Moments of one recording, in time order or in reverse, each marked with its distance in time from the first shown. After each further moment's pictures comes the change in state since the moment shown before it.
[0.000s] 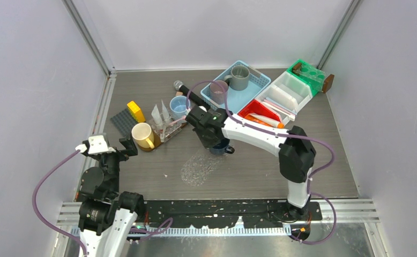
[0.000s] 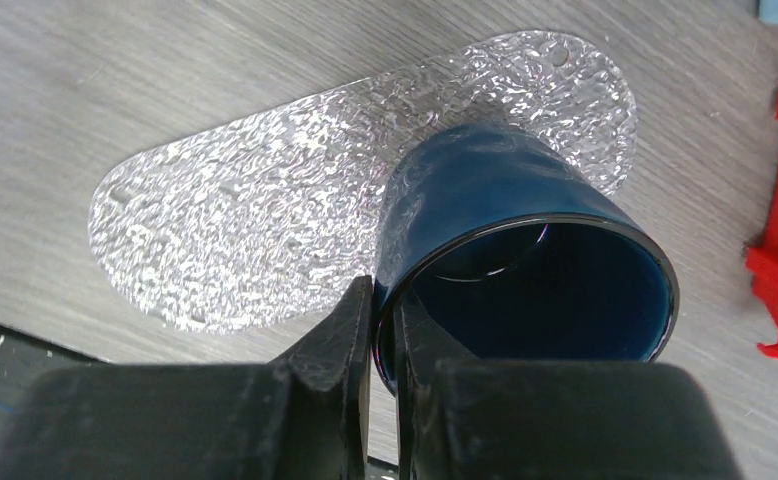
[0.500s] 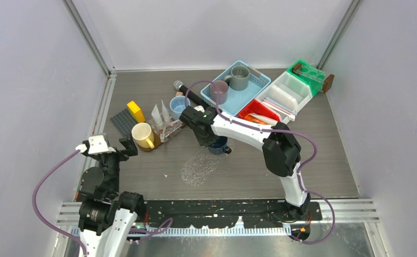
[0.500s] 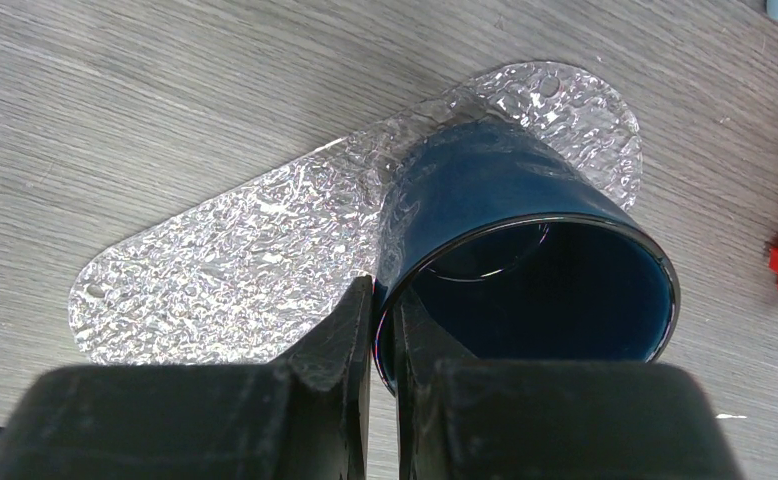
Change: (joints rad) left arm 0.000 0.000 0.000 -0.001 0.000 0.000; right arm -0.010 0.203 0.151 -0.072 0.080 0.143
